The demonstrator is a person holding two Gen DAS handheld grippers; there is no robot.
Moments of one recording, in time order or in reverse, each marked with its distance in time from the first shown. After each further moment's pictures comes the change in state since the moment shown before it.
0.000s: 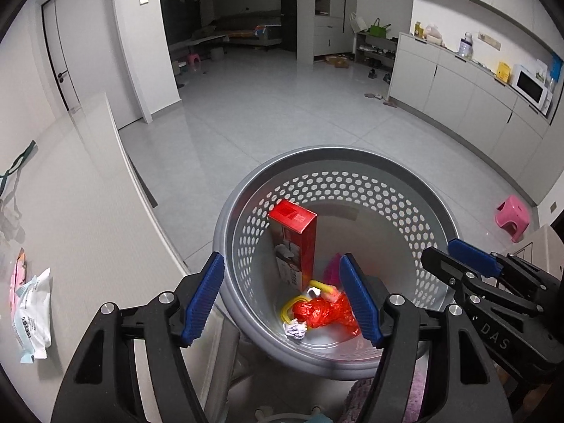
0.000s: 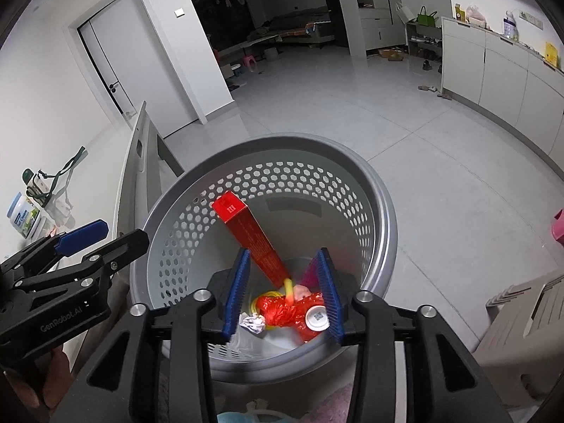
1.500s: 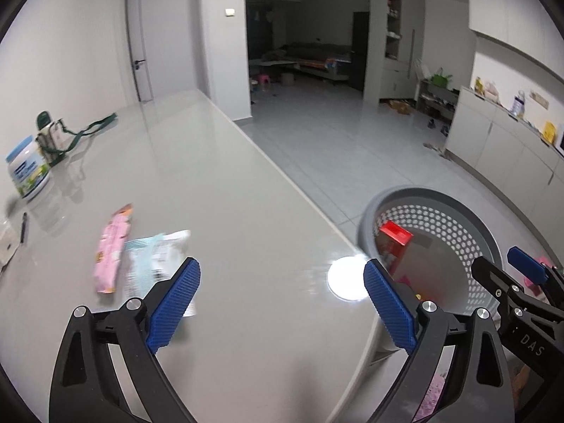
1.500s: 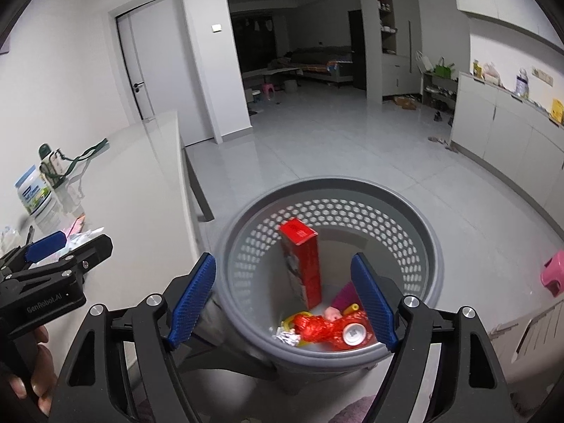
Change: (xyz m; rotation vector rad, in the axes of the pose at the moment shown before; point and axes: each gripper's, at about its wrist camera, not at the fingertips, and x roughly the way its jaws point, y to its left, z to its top) left arm -0.095 0.119 -0.049 -0.214 -0.144 0.193; right arm -0.044 0.115 -0.016 -0.168 -0.140 -0.007
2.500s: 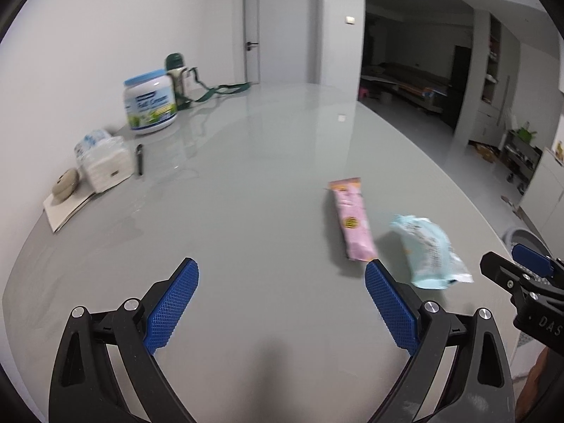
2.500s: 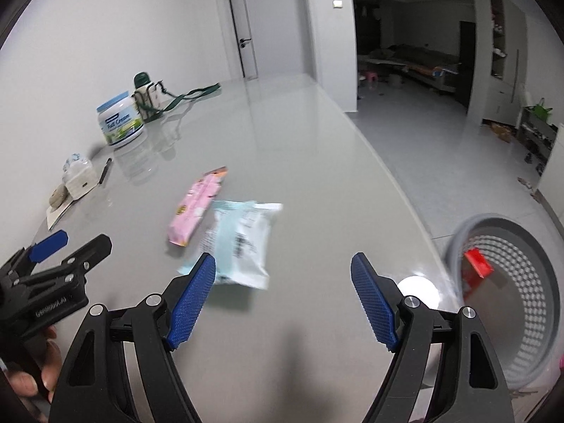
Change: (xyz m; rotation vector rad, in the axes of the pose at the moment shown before) left arm -0.045 0.210 -0.056 -0.278 -0.020 0.288; right arm 0.043 0.220 0.008 -0.275 0.121 0.297
